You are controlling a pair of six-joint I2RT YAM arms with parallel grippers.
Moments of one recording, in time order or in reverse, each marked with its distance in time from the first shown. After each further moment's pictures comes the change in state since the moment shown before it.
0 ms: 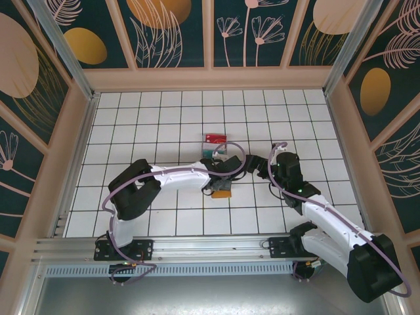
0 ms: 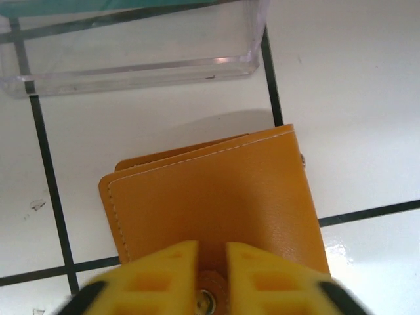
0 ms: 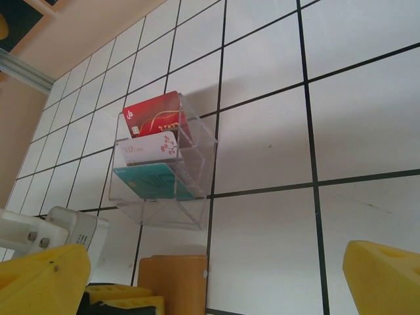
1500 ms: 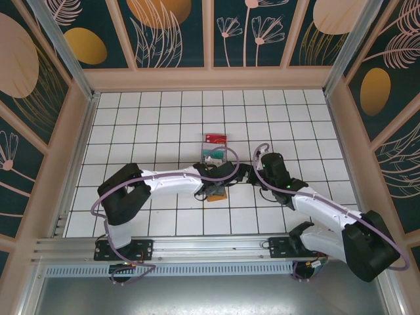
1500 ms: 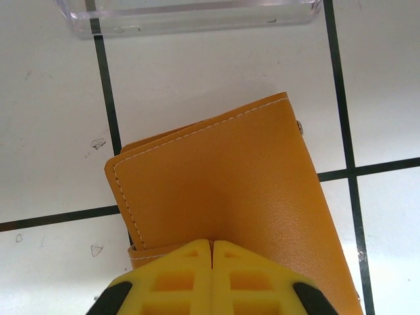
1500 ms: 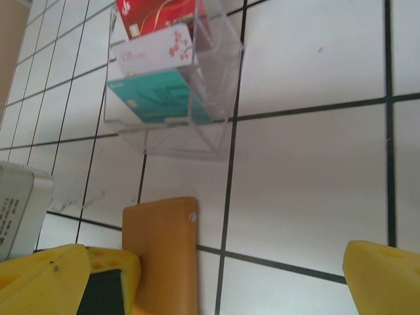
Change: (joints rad) left arm -0.013 -0.104 -0.124 -0.011 -0.023 -0.041; right arm 0.126 0.183 0.032 -0.010 -0.080 0.026
